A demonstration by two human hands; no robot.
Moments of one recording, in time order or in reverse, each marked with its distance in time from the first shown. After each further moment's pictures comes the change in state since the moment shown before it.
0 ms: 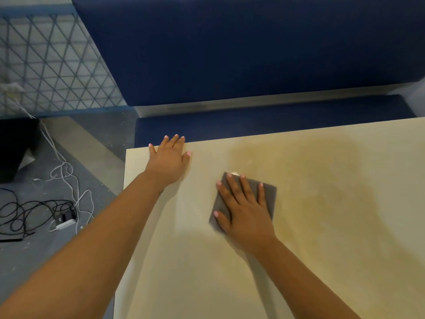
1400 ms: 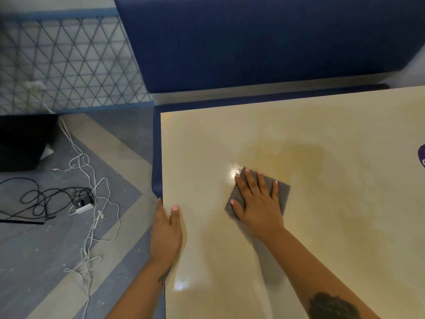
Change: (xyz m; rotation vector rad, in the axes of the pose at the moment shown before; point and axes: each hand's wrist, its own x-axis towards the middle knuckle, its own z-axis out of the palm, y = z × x) left_hand -0.274 -0.050 0.121 -0.979 0.410 -0.219; right_hand -0.120 -0.064 0.017 0.015 -0.004 0.142
